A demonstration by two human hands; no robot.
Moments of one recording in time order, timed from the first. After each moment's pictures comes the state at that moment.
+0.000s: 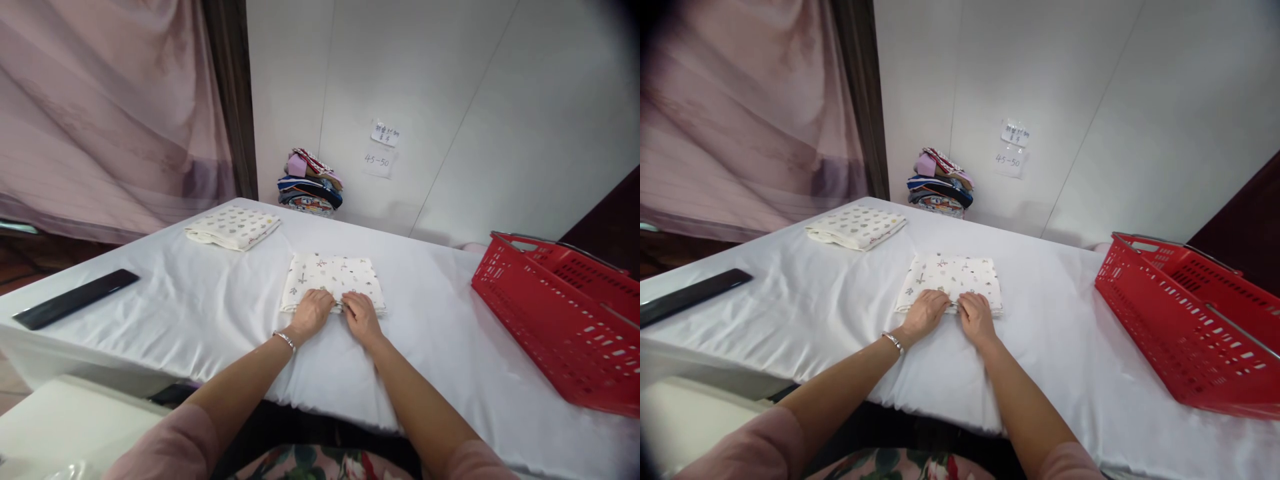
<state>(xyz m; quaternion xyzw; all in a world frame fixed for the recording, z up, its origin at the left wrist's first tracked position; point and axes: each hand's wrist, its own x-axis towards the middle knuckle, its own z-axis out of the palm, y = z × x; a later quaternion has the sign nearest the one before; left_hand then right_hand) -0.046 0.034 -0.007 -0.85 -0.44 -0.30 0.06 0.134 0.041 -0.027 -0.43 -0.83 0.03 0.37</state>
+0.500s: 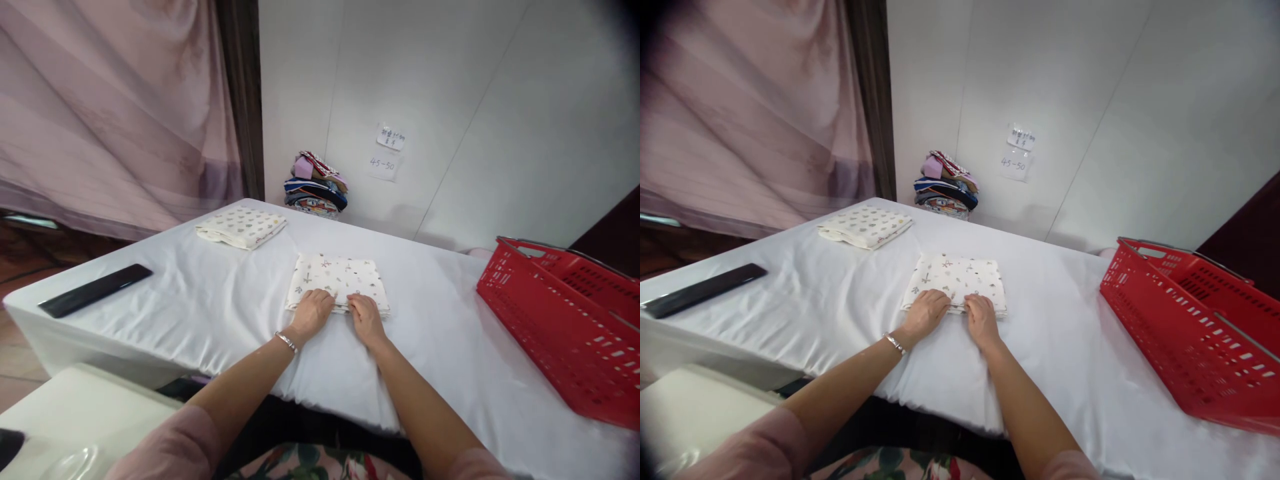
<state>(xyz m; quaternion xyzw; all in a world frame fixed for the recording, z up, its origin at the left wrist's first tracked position) -0.051 0.024 -0.005 -0.83 -0.49 -0.26 0.10 0.135 0.038 -0.023 -0.42 -0.82 0.04 0.38</state>
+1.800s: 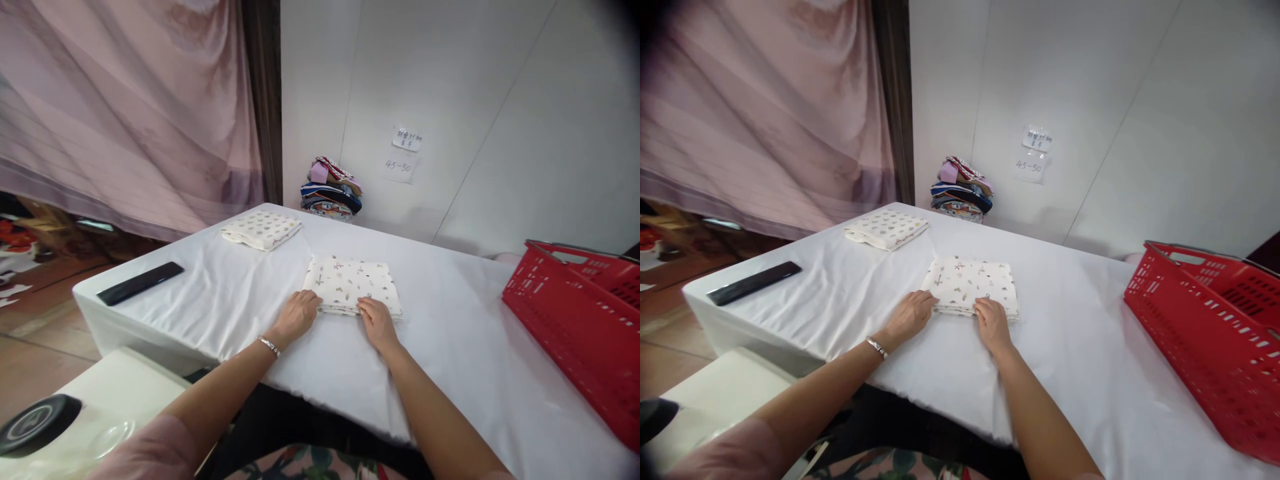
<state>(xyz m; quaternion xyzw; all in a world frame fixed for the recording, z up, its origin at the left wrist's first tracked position) -0.107 0.005 0.001 -0.82 -0.53 -0.19 0.11 0.139 0.044 -0.034 -0.41 -0.82 0.07 0.40</state>
